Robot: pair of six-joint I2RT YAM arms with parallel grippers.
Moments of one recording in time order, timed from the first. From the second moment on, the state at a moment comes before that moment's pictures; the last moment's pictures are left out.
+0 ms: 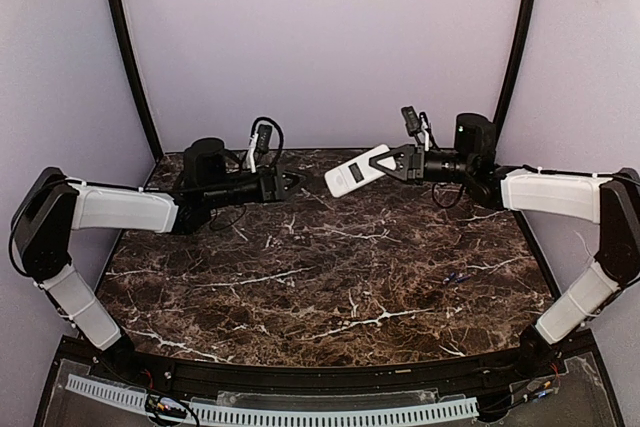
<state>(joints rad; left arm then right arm) -0.62 1.62 0.93 0.53 0.56 -0.59 0.47 1.52 0.98 0.34 -0.87 0.62</state>
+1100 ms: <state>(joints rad) -0.68 1.74 0.99 0.73 0.58 -0.76 0.51 1.56 0.95 0.57 -0.84 0.76</state>
